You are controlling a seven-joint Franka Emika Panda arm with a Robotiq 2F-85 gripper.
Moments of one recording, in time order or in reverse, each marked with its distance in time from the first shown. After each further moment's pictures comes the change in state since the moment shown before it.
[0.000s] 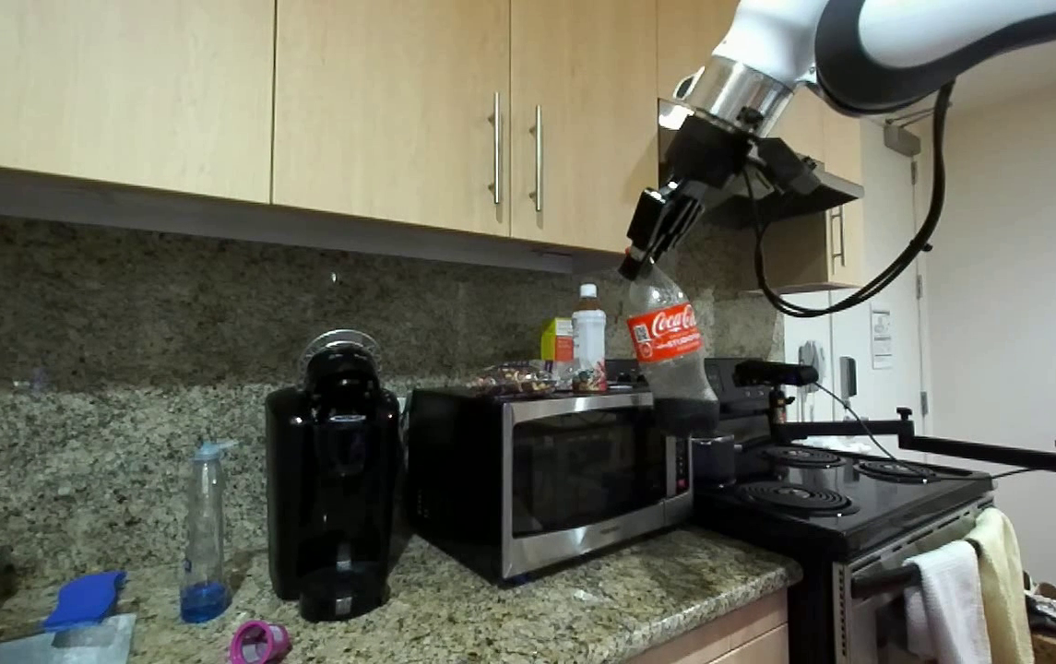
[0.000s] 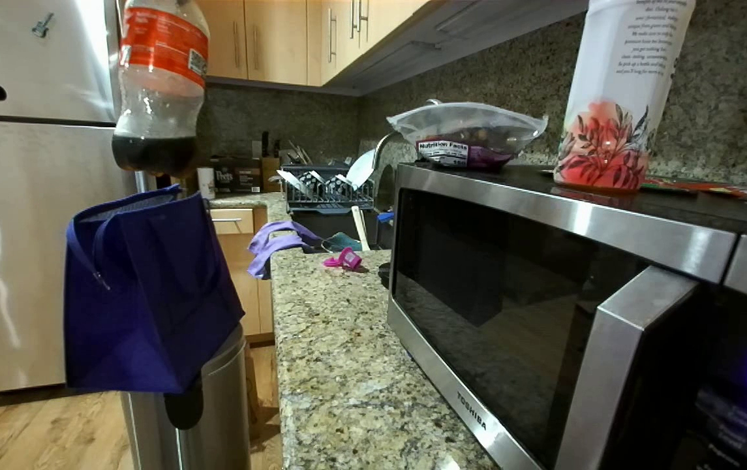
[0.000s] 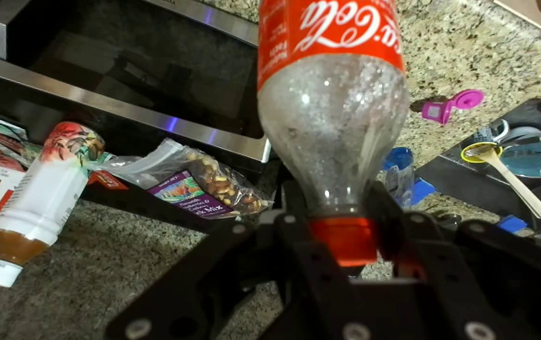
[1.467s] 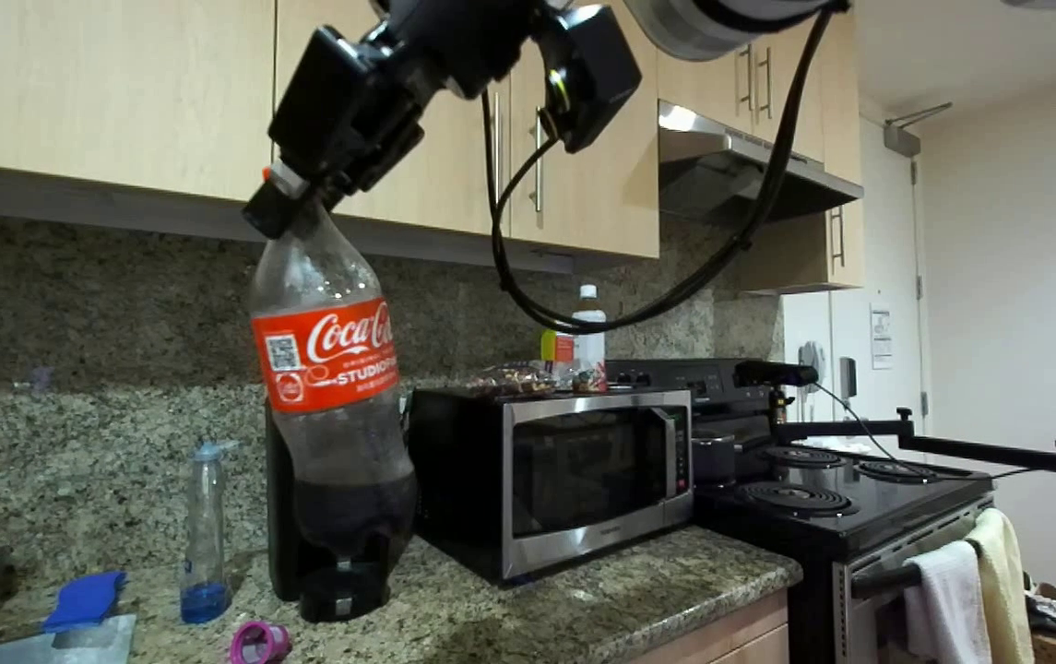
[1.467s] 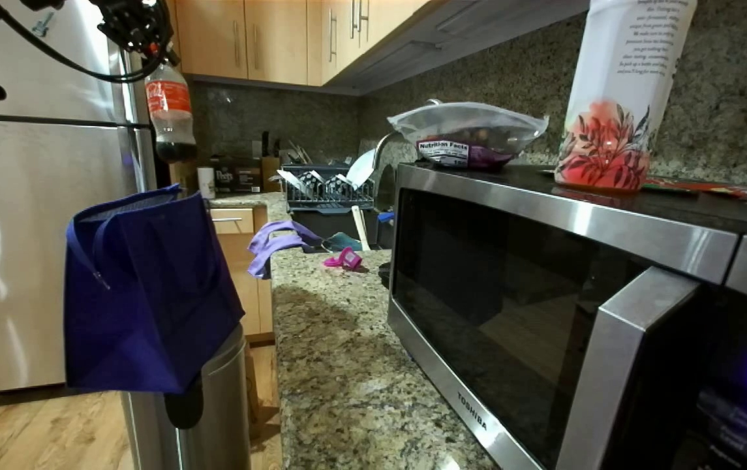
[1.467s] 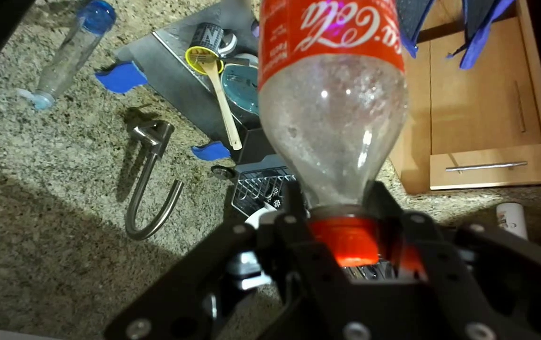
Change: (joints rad) arm 0.254 0.519 0.316 0.364 0.022 0.260 -0.045
